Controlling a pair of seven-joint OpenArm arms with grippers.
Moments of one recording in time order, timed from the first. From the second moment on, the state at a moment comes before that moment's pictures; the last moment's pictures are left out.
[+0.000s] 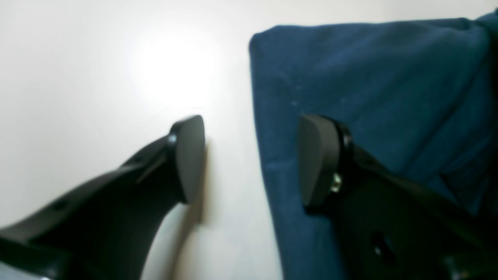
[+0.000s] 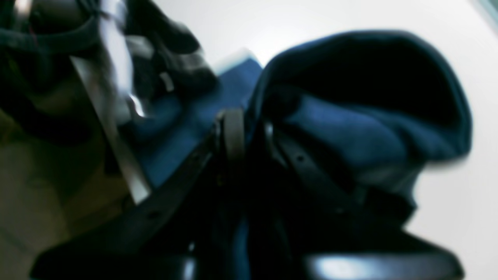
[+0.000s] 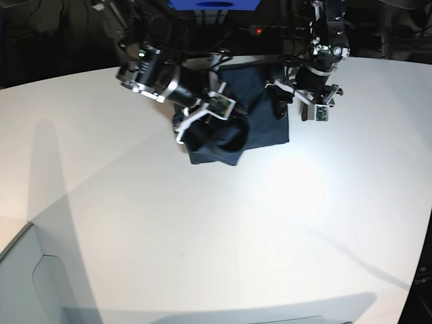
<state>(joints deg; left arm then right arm) 28.0 -5.5 -8.8 100.9 -12.3 -13.0 22.9 -15.5 2.4 -21.4 113.6 -2.8 42.9 -34.9</state>
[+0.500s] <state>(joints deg) 28.2 -5.5 -9.1 101.0 -12.3 -12.8 22.9 -7.5 -0.5 -28.5 98.7 -4.7 42.5 -35.0</state>
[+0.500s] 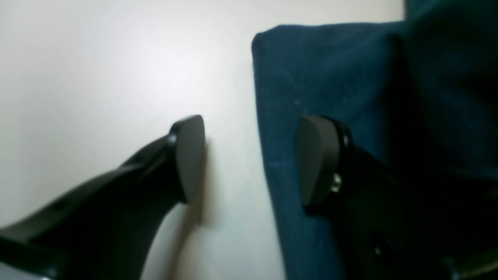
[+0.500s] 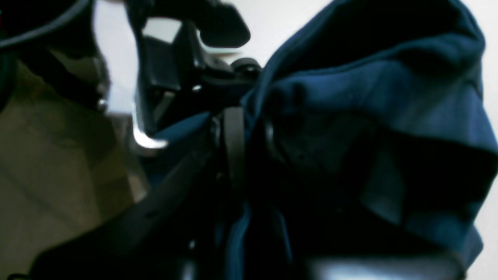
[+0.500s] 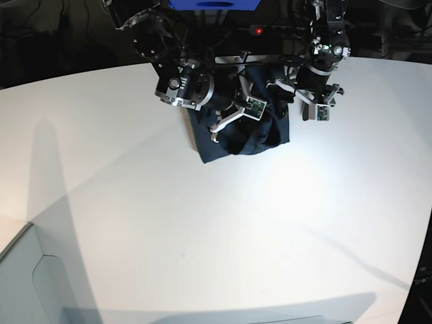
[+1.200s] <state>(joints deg) 33.6 -5.0 -33.5 113.0 -12.8 -13.0 23.3 -12.0 3.0 -24.6 110.7 -4.1 42.5 -34.3</state>
